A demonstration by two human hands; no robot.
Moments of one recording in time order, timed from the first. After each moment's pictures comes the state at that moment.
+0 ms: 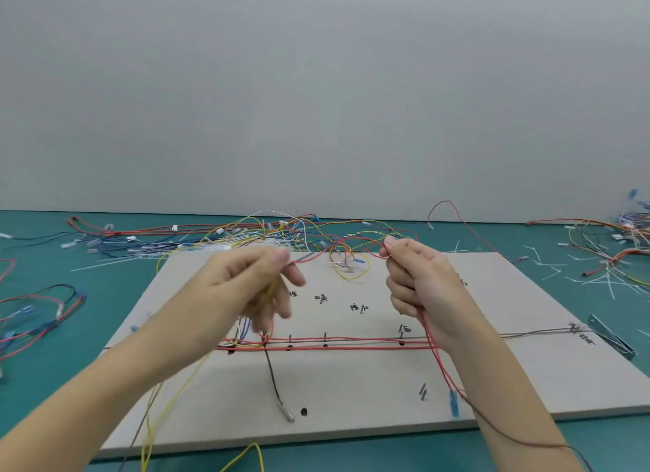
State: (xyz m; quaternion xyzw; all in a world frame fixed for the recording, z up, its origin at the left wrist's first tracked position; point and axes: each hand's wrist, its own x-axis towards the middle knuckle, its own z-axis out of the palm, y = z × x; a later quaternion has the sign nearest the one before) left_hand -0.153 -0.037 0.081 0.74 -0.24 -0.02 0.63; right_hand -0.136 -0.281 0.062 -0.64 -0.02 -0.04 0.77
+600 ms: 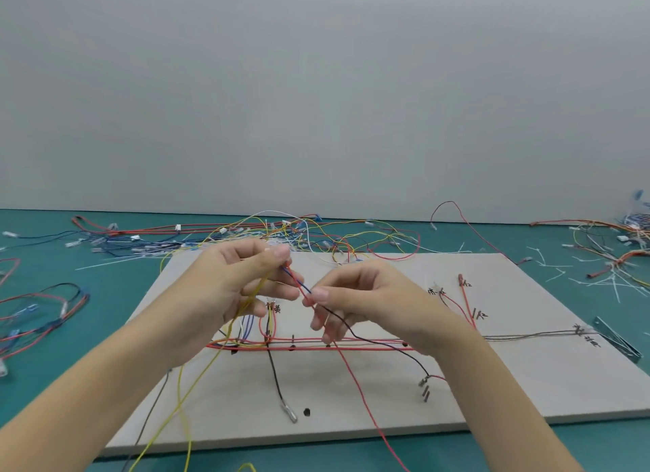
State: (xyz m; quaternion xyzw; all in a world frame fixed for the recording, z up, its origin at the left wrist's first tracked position) left_hand -0.132 -0.034 0.076 0.67 -0.12 -0.08 0.73; right_hand -0.144 -0.247 0.070 -0.74 -0.23 0.16 0.61
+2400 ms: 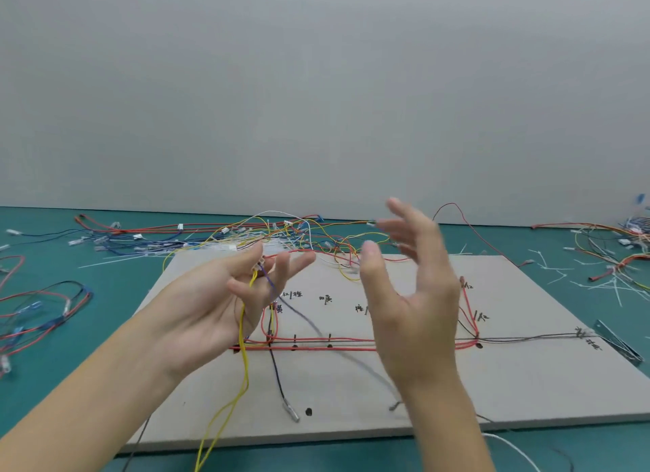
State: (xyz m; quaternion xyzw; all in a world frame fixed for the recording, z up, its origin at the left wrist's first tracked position) left_hand -0.127 -0.026 0.072 0.51 -0.09 -0.28 0.81; right_hand -0.175 -0.215 0.061 -0.74 -0.10 -0.46 0.49
